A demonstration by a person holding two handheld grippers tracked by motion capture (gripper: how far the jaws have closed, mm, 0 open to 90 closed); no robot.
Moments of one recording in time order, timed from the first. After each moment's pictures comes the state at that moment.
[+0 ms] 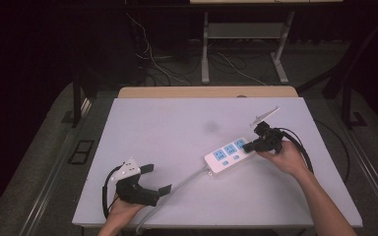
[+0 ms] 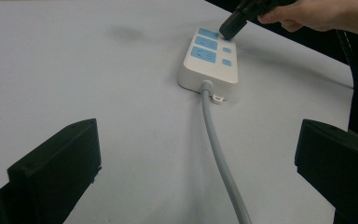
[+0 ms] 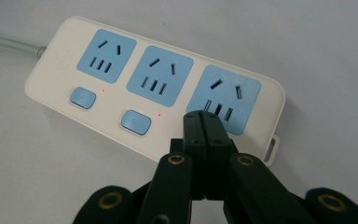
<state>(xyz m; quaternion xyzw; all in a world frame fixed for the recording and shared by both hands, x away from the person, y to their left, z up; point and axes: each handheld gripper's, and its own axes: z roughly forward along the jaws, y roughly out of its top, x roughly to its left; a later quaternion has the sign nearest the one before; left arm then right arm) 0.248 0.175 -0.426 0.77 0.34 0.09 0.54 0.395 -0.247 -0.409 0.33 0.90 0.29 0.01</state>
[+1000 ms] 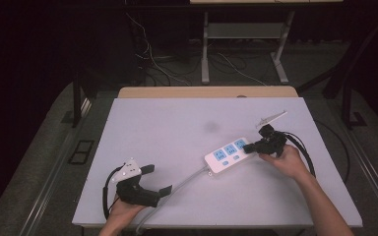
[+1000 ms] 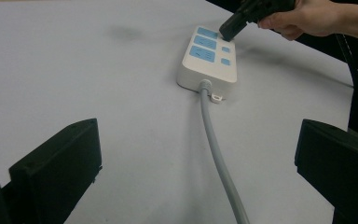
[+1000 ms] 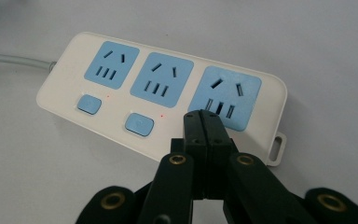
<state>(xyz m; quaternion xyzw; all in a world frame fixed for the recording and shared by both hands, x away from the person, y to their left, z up) 0.246 0.174 -0.426 0.77 0.34 0.09 0.54 0.390 -0.260 -0.420 0.35 0.87 0.35 0.00</state>
